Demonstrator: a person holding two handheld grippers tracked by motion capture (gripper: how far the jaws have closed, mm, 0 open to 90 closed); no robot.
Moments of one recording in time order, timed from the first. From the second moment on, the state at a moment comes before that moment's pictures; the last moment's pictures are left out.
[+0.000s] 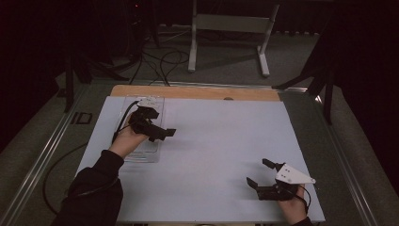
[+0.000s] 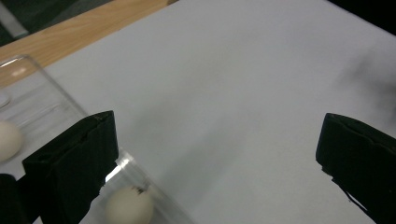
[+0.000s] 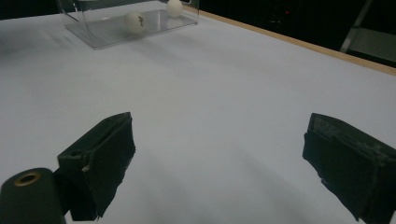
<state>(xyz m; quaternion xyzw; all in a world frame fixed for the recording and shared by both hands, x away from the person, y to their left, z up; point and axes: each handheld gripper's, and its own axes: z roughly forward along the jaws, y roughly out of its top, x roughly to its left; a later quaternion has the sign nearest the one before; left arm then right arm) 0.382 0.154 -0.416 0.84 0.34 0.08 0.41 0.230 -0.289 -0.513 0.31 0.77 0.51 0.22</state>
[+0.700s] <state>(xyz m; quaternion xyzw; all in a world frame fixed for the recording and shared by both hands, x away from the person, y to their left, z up) 0.362 0.111 -0.429 0.85 0.28 0.08 0.44 0.231 -0.289 -0.513 0.31 0.77 0.52 0.22</state>
